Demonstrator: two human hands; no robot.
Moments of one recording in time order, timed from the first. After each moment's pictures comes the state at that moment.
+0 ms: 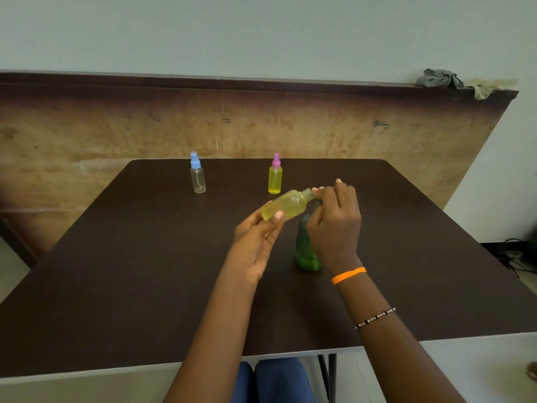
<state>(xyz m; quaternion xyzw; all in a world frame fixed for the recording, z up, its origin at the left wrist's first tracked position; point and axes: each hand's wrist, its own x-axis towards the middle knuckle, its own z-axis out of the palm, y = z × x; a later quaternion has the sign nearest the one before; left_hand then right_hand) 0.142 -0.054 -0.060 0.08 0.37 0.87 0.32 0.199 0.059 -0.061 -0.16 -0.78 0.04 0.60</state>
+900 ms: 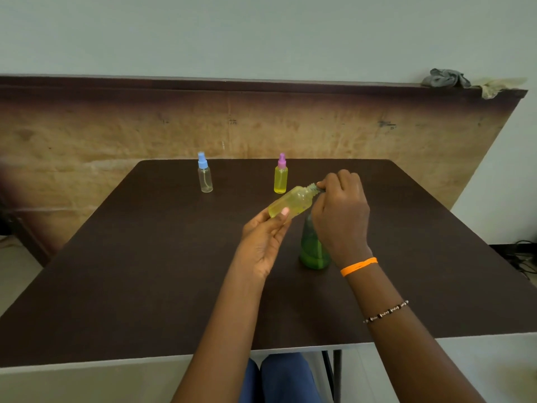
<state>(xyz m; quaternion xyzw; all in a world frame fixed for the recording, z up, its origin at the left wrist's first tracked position) 0.146 -0.055 -0.057 0.07 0.36 0.87 0.33 0.198 0.059 -0.045 -0.16 -0.80 -0.02 0.57</state>
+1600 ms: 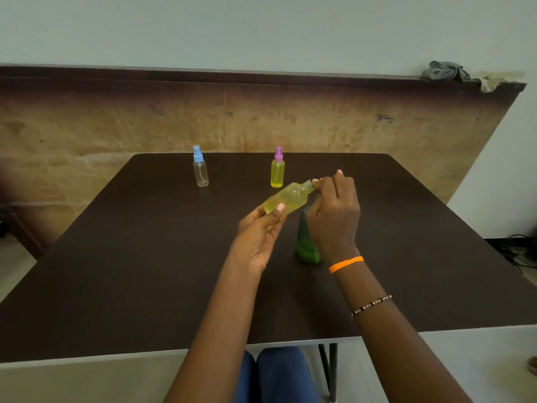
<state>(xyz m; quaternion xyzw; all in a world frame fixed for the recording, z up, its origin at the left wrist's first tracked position) 0.143 -0.055 -0.061 0.07 0.36 0.87 0.33 0.192 0.057 -0.060 -0.16 -0.77 0.02 0.62</state>
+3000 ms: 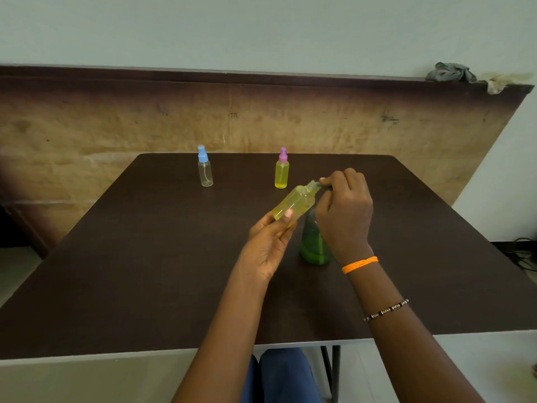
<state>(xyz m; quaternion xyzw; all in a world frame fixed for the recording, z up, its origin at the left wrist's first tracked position) 0.150 -0.051 -0.071 0.07 0.35 0.86 0.36 0.202 0.057 -0.044 -0.16 -0.81 0.05 0.56</state>
